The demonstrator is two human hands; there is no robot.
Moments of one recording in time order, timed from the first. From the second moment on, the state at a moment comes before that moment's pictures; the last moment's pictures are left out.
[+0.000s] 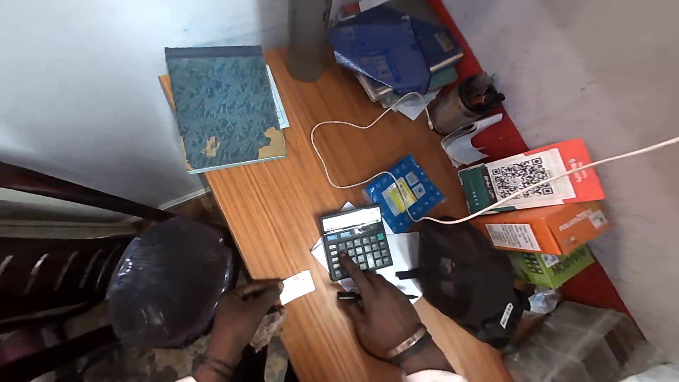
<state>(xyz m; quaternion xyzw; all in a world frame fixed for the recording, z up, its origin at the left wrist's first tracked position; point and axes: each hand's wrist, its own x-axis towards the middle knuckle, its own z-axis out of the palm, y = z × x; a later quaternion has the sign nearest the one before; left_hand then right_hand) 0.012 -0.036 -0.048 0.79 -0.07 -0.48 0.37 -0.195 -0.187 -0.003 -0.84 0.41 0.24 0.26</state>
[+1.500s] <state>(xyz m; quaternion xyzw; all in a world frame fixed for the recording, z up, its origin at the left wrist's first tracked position) 0.064 -0.047 -0.017 0.79 -0.06 -0.50 0.36 -0.125 -0.145 -0.037 -0.84 0.52 -0.01 0.17</state>
